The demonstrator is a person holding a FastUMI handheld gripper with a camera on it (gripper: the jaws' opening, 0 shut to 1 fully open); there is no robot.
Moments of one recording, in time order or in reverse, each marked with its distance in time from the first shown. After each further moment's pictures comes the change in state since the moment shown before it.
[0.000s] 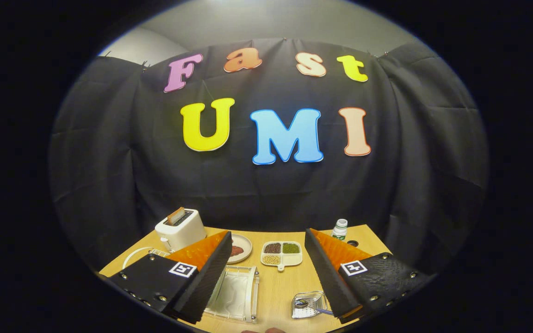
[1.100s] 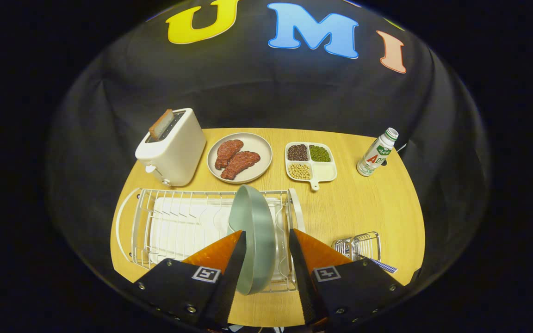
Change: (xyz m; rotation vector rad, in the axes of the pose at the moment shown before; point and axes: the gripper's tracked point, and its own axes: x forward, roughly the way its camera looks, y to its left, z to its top) arm 0.070 0.086 -0.129 -0.021 0.709 -0.110
